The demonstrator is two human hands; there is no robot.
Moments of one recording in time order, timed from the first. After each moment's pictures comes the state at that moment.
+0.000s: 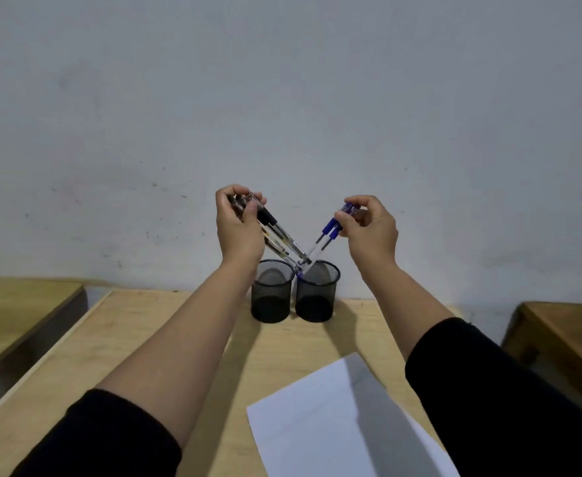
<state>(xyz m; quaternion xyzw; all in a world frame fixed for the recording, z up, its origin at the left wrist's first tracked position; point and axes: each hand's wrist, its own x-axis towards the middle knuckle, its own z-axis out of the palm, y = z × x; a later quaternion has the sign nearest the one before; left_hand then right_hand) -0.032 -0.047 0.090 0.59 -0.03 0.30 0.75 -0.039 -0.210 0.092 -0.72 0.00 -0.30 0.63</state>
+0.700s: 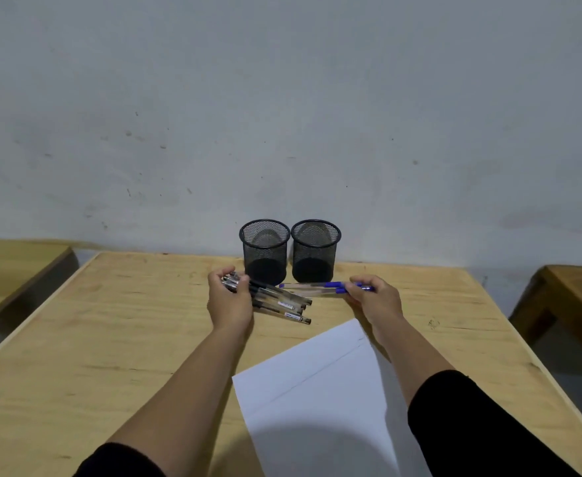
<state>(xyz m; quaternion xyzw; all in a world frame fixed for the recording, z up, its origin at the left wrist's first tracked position) -0.050 -0.050 -0.069 0.72 0.22 0.18 0.64 -0.037 -0.258 -0.079 -0.72 0.20 -0.08 0.66</state>
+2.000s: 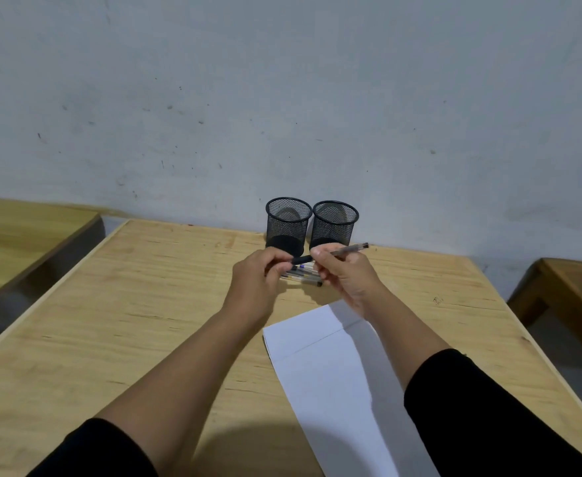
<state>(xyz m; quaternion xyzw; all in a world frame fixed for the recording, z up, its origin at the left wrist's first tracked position) -0.110 -0.027 -0.053 0.84 -0.06 0.19 0.51 -0.091 -0.184 -0.032 -0.66 -0.04 0.04 0.75</state>
